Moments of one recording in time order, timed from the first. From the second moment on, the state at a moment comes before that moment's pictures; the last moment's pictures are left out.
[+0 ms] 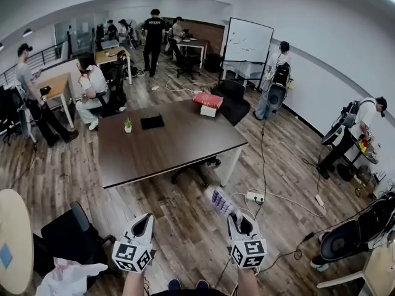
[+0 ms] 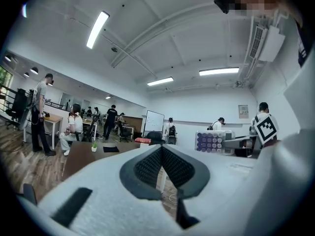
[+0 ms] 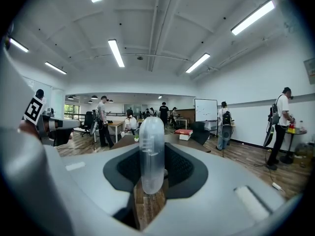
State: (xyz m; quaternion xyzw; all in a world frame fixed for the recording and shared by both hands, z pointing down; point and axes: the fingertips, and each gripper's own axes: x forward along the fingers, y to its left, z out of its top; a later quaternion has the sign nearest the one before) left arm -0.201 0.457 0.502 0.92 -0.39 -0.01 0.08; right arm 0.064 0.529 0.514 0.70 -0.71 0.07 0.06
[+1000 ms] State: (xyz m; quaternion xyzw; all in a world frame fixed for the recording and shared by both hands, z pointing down) left arm -0.199 0.342 0.529 0.92 -0.37 0.00 0.10; right arm 0.058 0.409 0.537 0.70 -0.70 0.07 0.07
